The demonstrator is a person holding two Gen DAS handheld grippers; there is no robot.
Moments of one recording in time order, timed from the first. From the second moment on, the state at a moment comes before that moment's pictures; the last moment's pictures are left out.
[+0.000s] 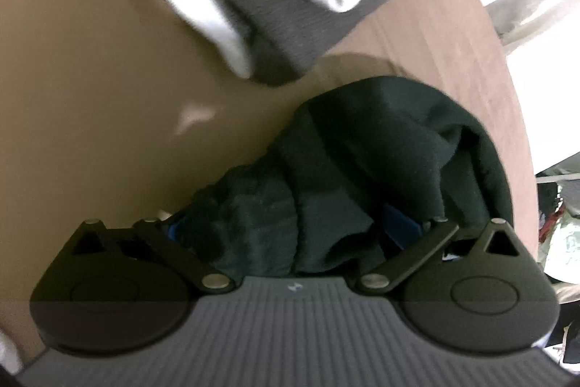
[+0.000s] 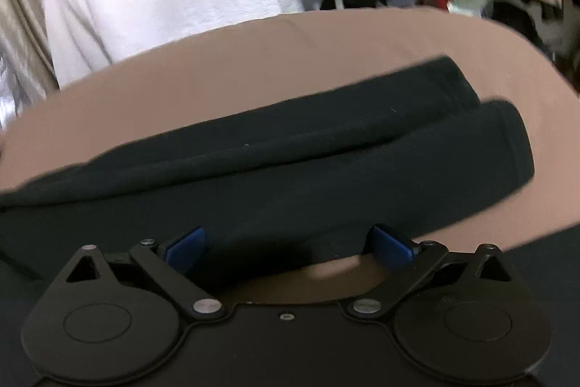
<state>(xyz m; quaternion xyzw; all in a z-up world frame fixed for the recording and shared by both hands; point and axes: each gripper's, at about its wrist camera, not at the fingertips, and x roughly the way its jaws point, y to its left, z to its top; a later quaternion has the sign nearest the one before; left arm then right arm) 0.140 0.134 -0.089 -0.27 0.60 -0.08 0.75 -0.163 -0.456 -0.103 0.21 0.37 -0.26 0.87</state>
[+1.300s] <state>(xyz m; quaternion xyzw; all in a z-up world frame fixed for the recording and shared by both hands) 0.100 0.103 -0.047 -0.02 0.56 -0.11 0.82 -0.166 -0.438 -0.072 0.03 0.32 -0.32 0.89</state>
